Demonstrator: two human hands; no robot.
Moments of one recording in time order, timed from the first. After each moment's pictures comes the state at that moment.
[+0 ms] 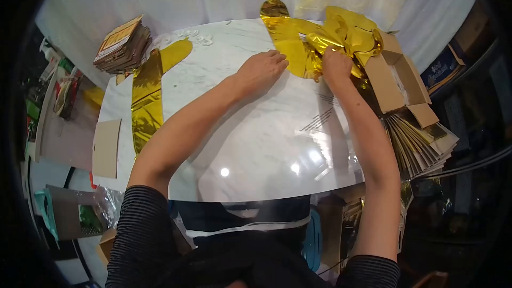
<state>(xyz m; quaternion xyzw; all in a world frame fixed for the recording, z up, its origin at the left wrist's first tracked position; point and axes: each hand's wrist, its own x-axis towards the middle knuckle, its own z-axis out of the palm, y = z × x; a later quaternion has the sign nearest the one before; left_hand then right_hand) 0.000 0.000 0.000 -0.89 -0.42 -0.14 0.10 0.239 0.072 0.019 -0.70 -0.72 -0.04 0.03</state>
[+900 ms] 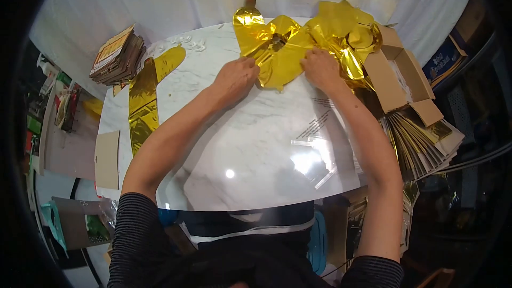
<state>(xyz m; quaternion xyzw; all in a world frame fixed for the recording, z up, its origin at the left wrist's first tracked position) -0.036 -0.011 -0.010 -0.87 -0.45 -0.18 0.11 0.244 0.079 -0.018 -0.46 -0.87 -0.14 0.12</state>
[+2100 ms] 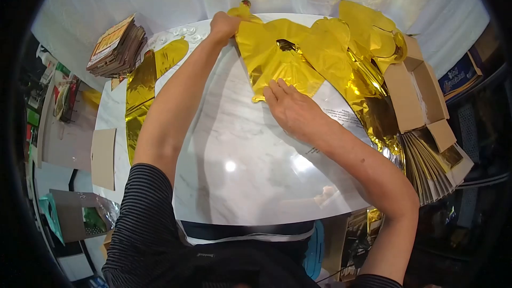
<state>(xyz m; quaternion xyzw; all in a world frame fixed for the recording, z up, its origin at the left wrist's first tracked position) -0.107 0.151 -0.003 -0.41 -0.77 -0.41 -0.27 0.179 -0.023 -0.003 -0.22 -0.97 -0.05 0.07</state>
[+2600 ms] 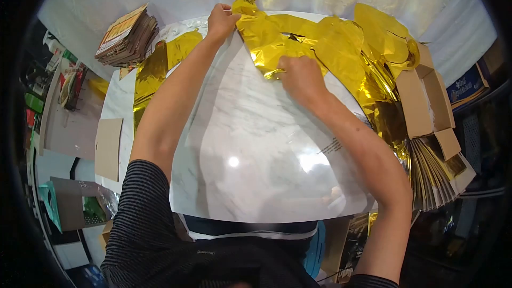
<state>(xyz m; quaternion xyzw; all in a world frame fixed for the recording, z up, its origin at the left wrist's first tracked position) -0.151 0.124 -0.013 -0.47 -0.73 -0.49 -0.09 0.132 0.035 -0.011 -0.35 -0.91 0.05 0.23</state>
